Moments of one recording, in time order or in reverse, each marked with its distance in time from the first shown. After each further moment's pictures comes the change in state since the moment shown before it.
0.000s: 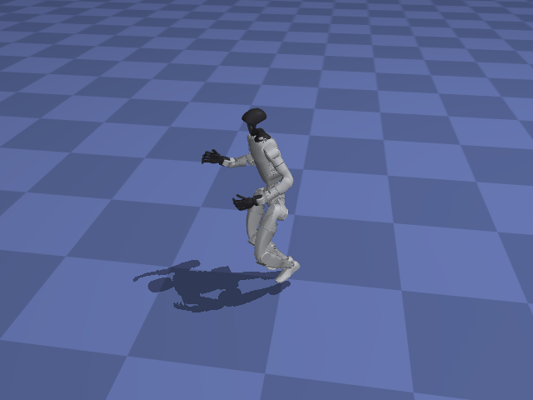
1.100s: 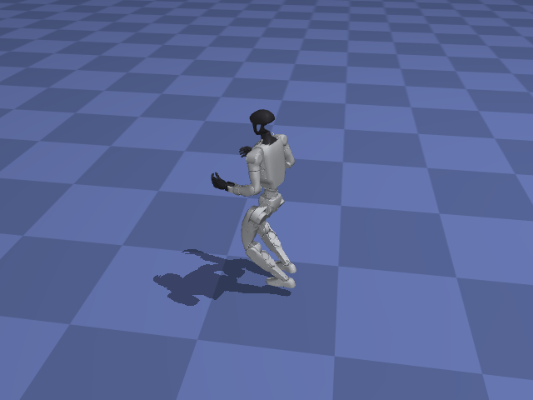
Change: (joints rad) left arm -0.085 -0.144 0.071 0.028 0.054 -0.137 0.408; right arm 0.242 0.079 0.108 0.127 -0.157 0.003 -0.050; waist -0.020 -0.164 0.046; left_leg 0.389 -0.247 0.049 -0.320 -0.172 0.012; right_leg 0.011 -0.281 0.002 0.319 -0.003 0.039
